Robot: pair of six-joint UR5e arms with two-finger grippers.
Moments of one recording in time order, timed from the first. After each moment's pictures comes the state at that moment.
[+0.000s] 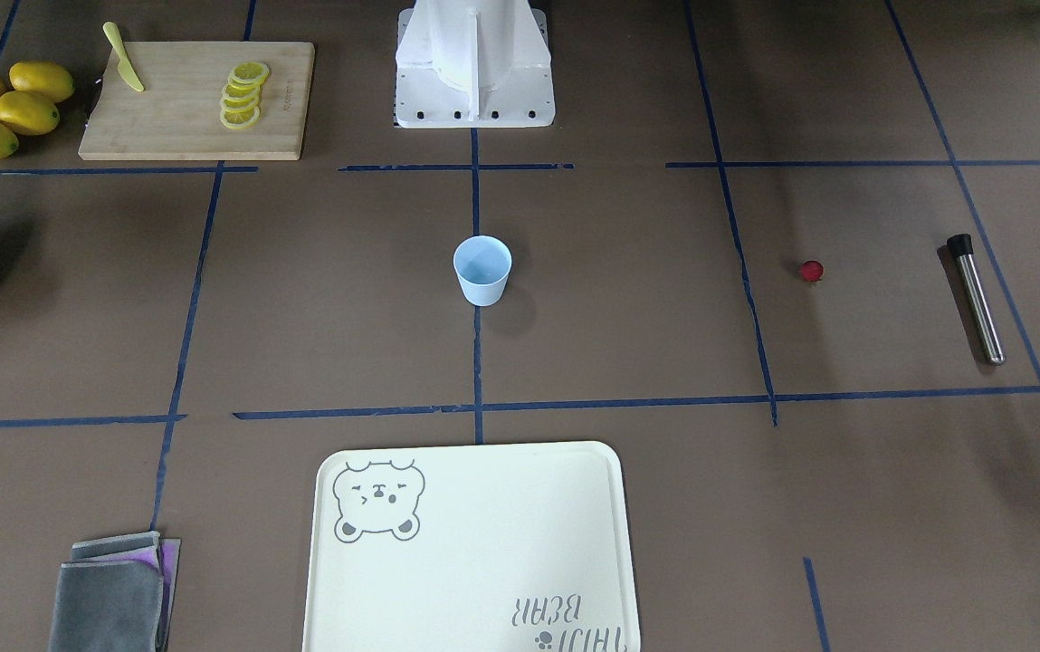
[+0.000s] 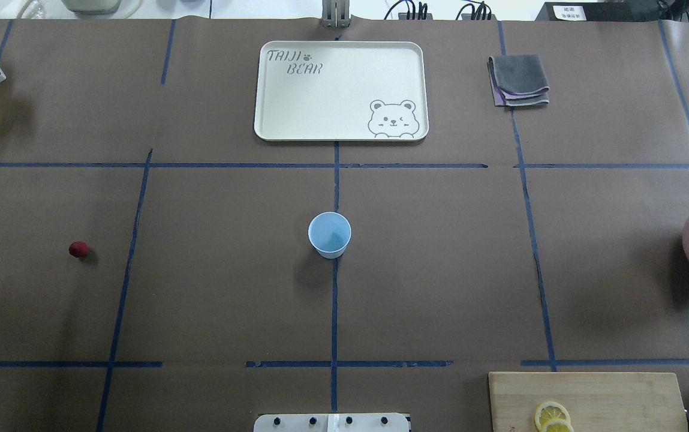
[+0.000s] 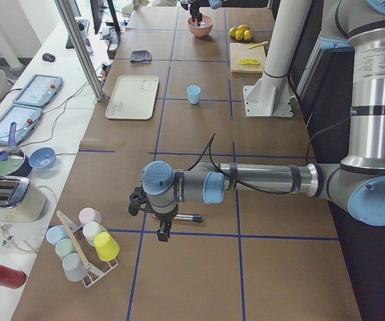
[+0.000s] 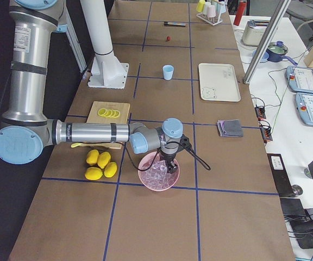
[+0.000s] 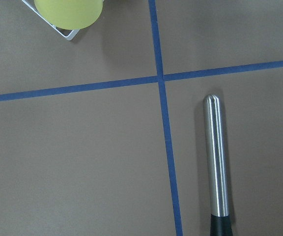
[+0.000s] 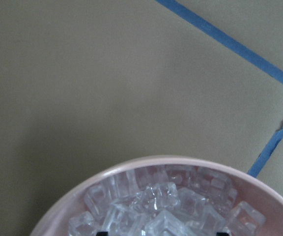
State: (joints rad) left arm -1.56 -1.52 -1.63 -1.58 -2.37 0.10; right arm 1.23 -1.72 1.68 -1.29 2.27 -0.15
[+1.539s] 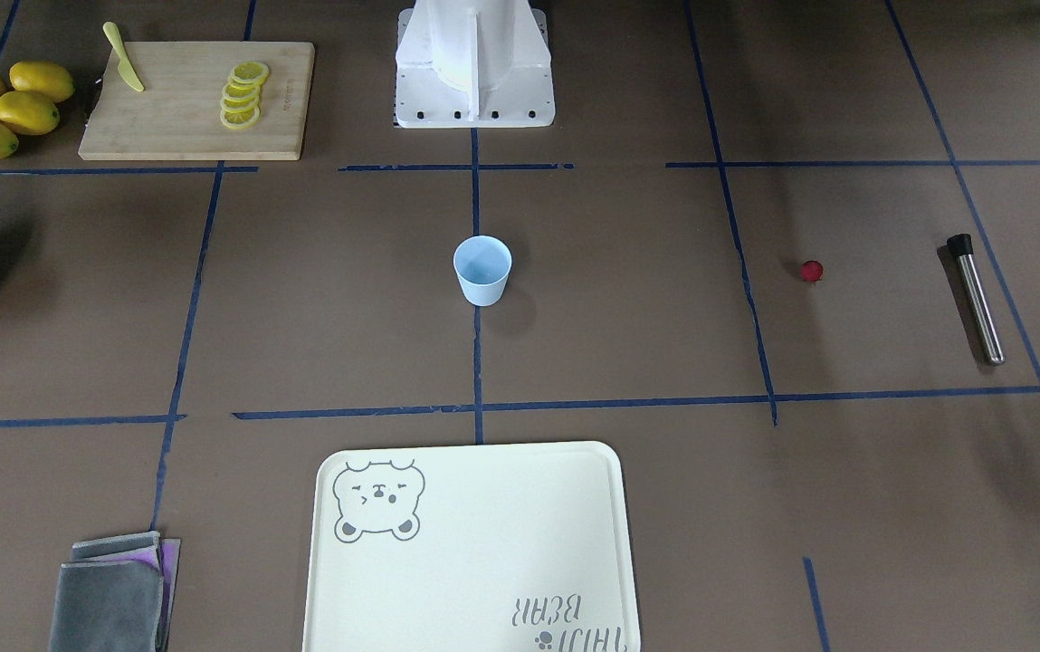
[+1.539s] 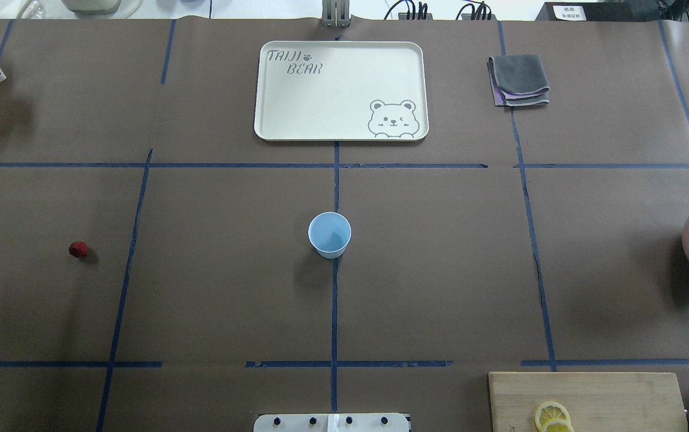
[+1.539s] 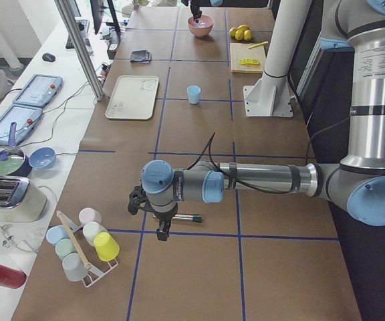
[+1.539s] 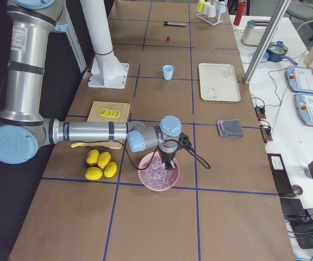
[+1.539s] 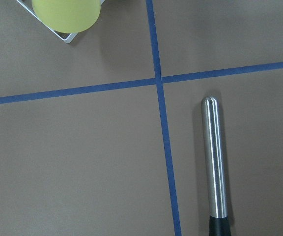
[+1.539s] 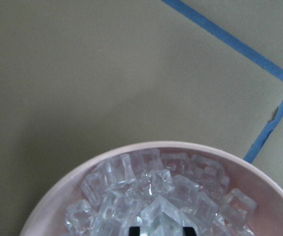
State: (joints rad) left arm -1.56 -1.52 -1.63 -1.58 -2.37 0.10; right arm 1.29 -1.73 1.76 -1.34 2.27 -0.15
